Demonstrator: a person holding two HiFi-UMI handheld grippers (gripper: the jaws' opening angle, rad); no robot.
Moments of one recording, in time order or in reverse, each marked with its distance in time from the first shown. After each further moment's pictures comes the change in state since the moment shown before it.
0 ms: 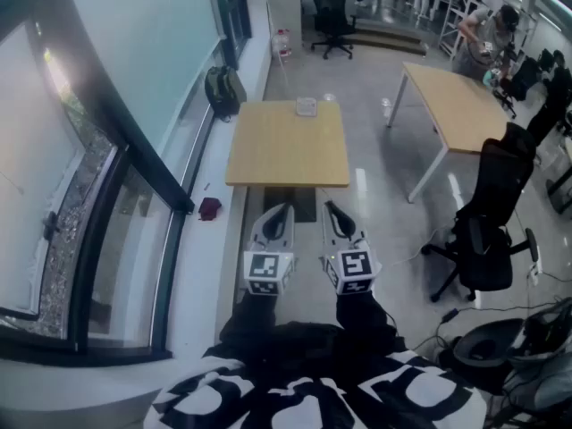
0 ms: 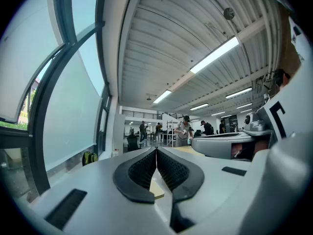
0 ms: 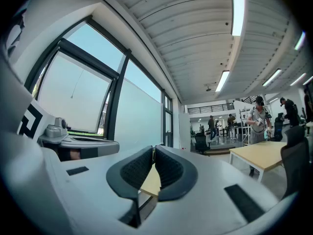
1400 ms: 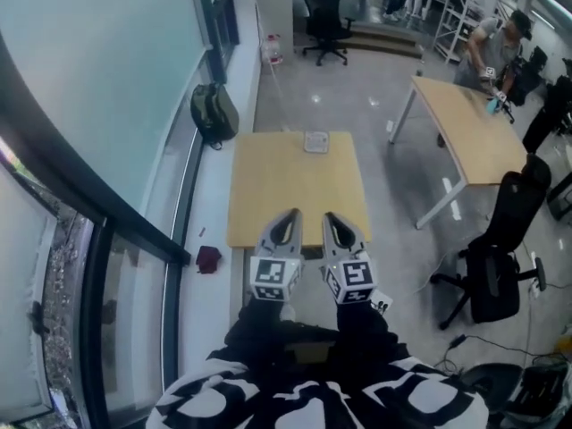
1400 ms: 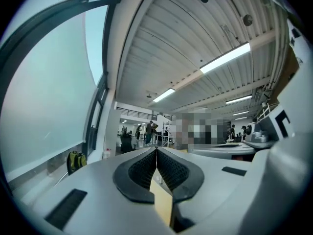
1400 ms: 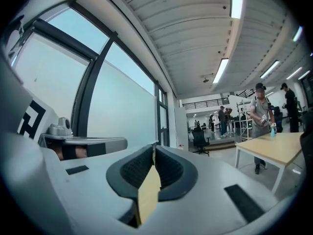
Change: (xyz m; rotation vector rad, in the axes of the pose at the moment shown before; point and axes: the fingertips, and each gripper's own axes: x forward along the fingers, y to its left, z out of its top) left arm 0.237 0.168 -0.012 -0.058 -0.014 -0.108; right arm 0.280 -0.056 -0.033 0.041 0.035 -0.070
